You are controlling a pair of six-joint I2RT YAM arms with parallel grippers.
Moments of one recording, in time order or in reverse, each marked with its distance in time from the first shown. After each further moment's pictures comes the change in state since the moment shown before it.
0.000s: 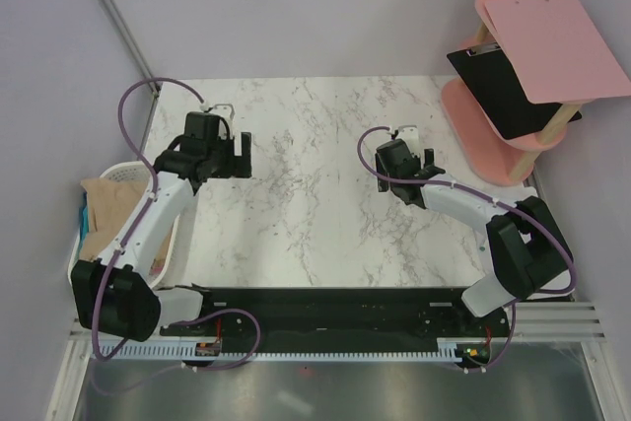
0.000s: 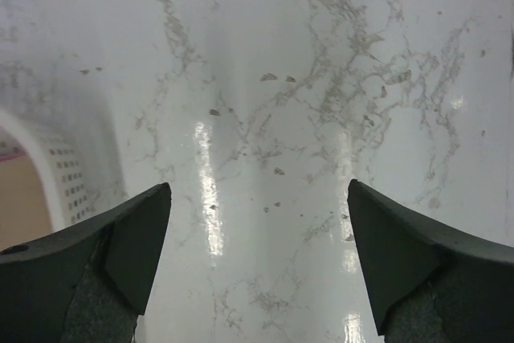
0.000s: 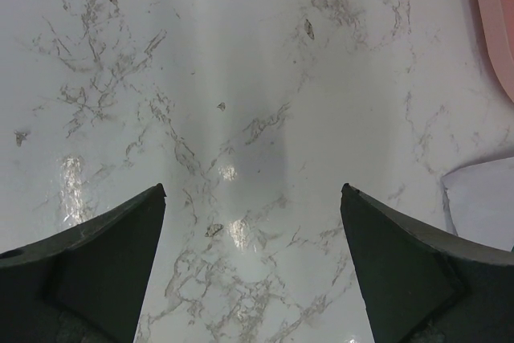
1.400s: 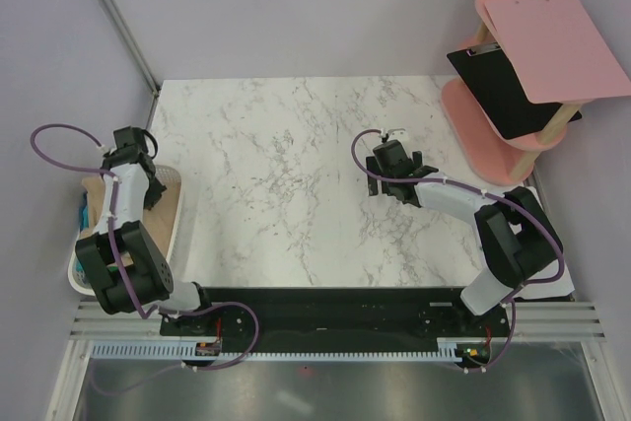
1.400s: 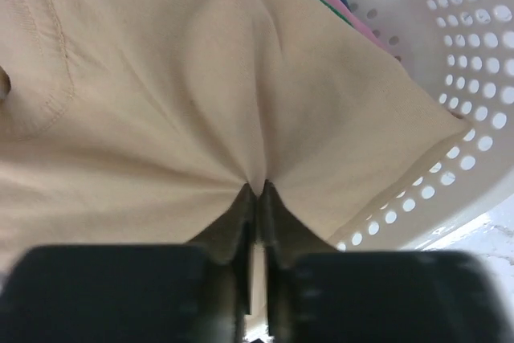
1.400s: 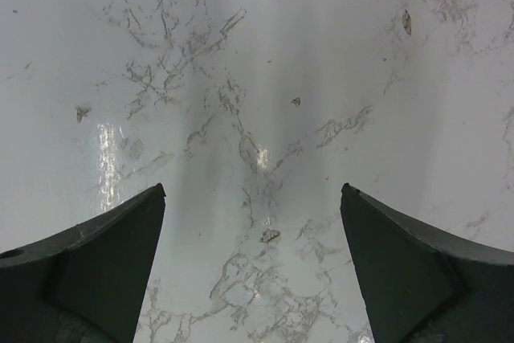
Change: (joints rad) left arm 0.569 0.151 -0.024 -0.148 -0.366 -0.195; right arm 0.000 0.072 0.000 0.072 -0.161 -0.011
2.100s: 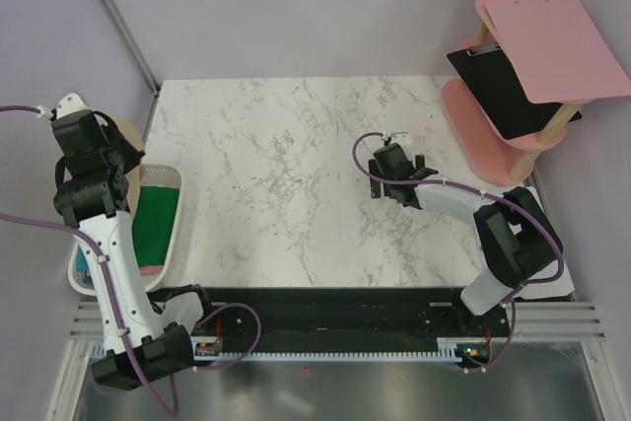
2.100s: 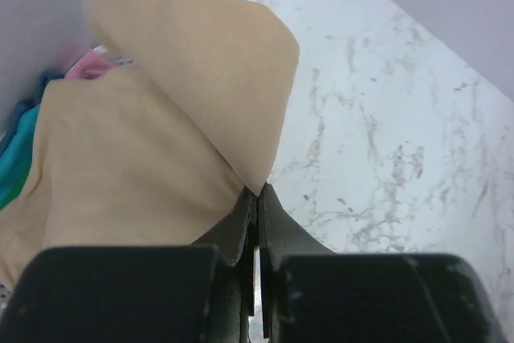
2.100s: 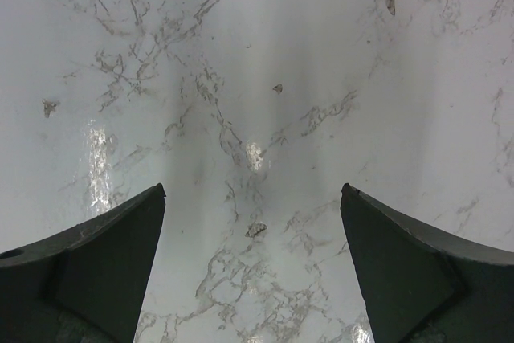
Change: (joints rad) left arm 0.002 -0.410 0.300 -0.089 0.241 -0.015; right arm 0.000 0.000 -0.023 -0.005 0.028 0.015
